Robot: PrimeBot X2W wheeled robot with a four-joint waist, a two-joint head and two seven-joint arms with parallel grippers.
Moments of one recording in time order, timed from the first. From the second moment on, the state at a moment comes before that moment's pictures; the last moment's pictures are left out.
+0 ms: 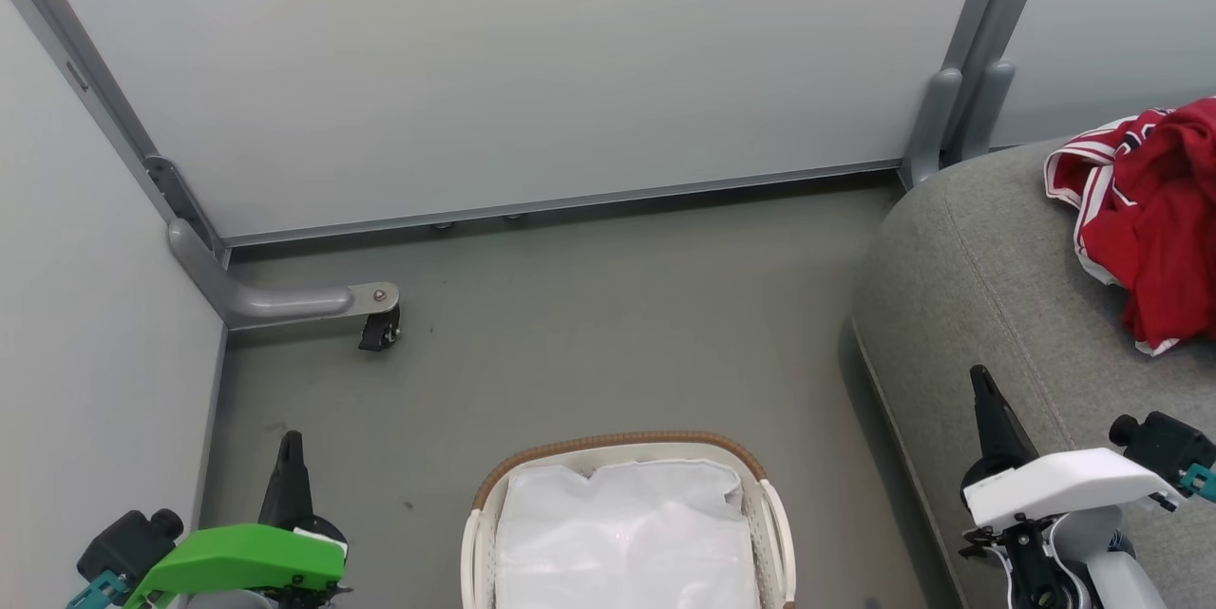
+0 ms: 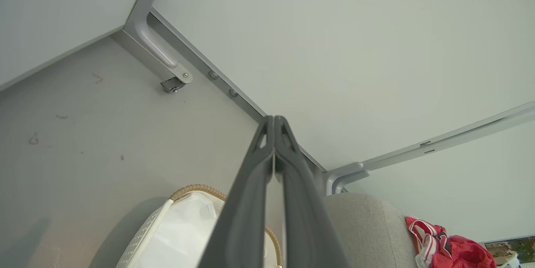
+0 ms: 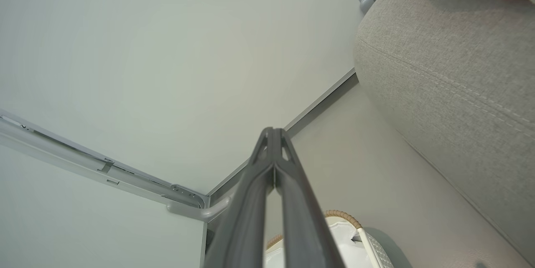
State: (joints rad) left arm -0.03 0.05 0.00 0.30 -0.97 -0.07 -0.07; right arm -0.11 -0.04 -0.06 0.31 0.85 0.13 -0.07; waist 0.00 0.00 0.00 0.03
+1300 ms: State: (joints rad) left arm -0.07 0.05 0.07 0.27 -1.33 -0.11 0.03; right arm -0.11 -0.04 -0.09 0.27 1.28 0.13 0.03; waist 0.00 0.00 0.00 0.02
